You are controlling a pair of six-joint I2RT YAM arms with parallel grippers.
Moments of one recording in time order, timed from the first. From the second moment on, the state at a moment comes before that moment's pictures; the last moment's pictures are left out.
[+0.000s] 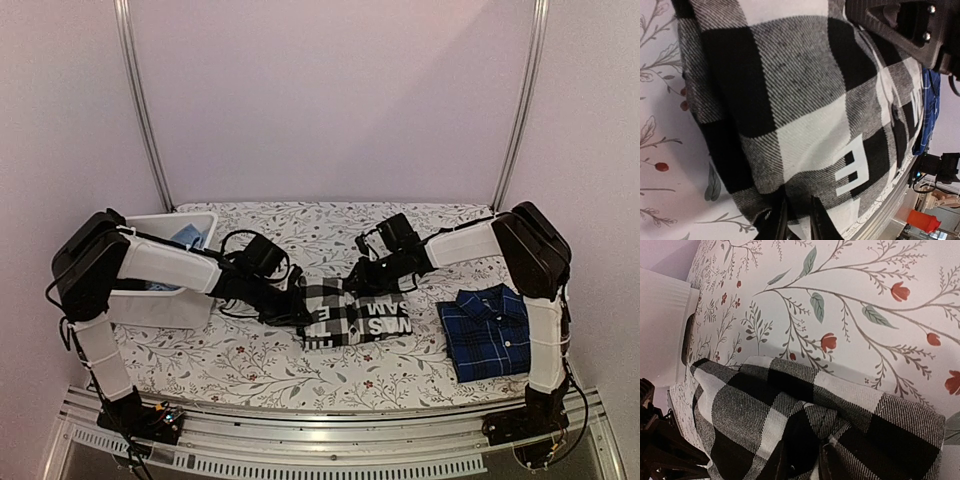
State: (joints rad) left arm -0.76 1.82 1.01 -0.14 0.39 -0.73; right arm 0.62 2.12 1.32 -0.06 -0.43 0.54
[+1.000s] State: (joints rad) left arm -0.81 1.91 1.41 -0.29 0.35 -0.65; right arm 0.50 1.88 1.10 -0.06 -0.45 0.51
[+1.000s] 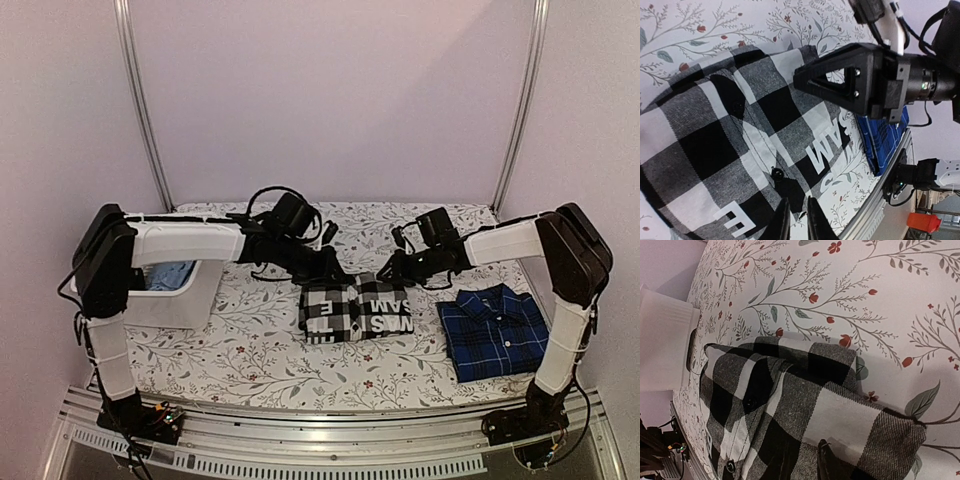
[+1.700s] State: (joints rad) left arm -0.82 2.08 1.38 -0.24 0.40 -0.65; right arm 0.55 1.71 1.08 -0.09 -0.40 0.53
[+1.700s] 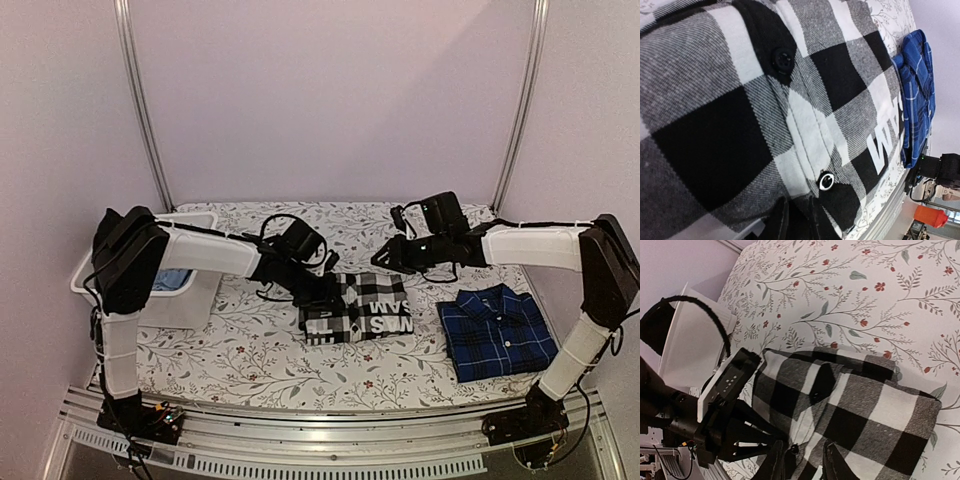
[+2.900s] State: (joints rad) left arm -0.68 1.80 1.01 -0.08 0.42 -0.71; right arm 0.74 1.49 0.71 0.04 -0.35 0.72
